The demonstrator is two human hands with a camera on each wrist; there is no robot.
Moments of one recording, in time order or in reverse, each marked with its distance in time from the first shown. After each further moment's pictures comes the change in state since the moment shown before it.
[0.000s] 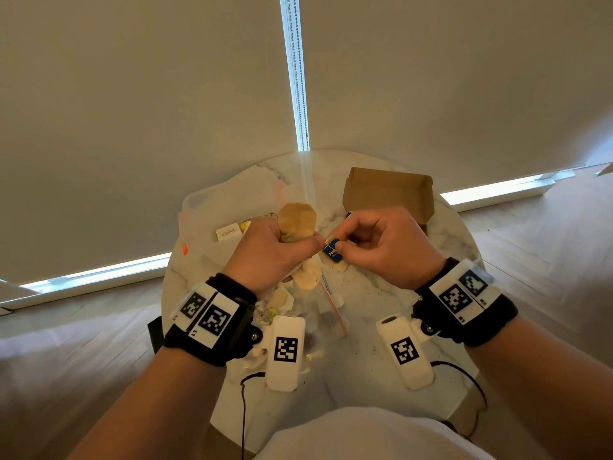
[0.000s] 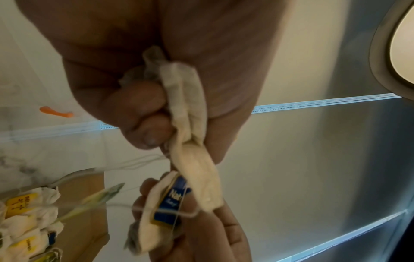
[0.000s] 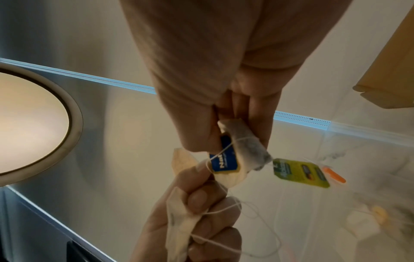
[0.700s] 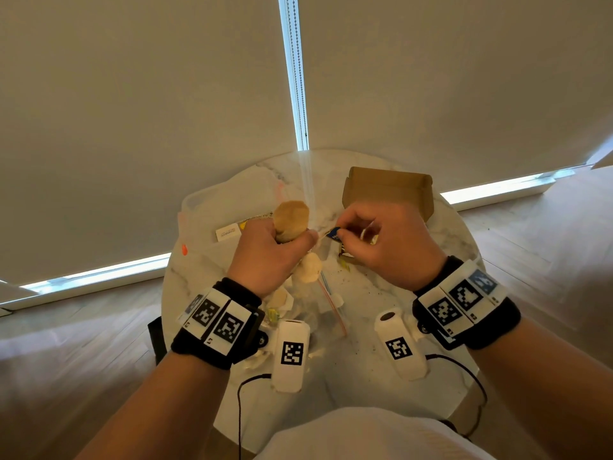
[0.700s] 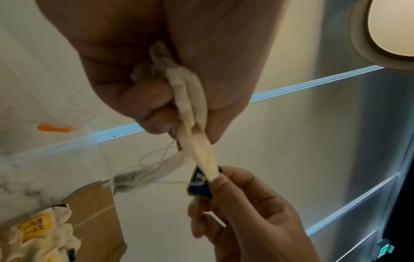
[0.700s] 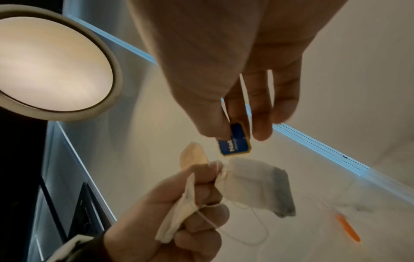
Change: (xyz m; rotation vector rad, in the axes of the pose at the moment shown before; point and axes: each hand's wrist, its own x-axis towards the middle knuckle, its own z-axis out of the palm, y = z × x) left_hand -0.001 0.001 0.002 0.151 0.132 0.096; right_hand 0.004 -0.009 -0.002 -0.448 0.124 -0.143
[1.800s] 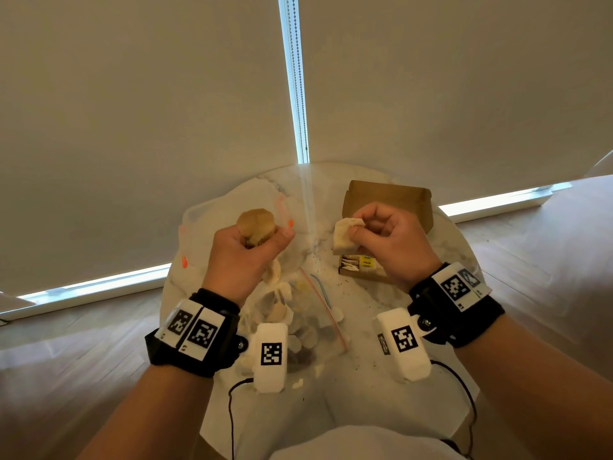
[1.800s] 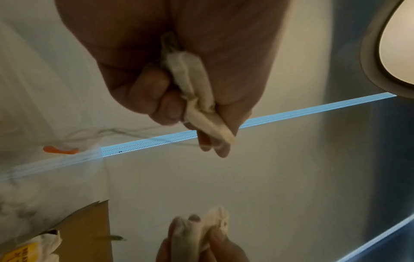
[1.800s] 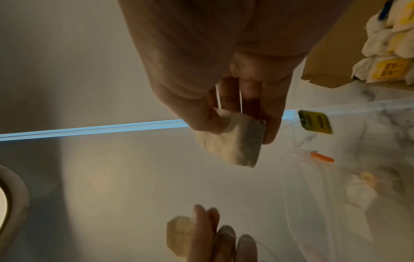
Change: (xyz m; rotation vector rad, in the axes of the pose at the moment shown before) left_hand 0.009 -0.008 -0.024 -0.180 0.164 0.007; right_hand 0.010 0.026 0.008 0.590 0.118 0.409
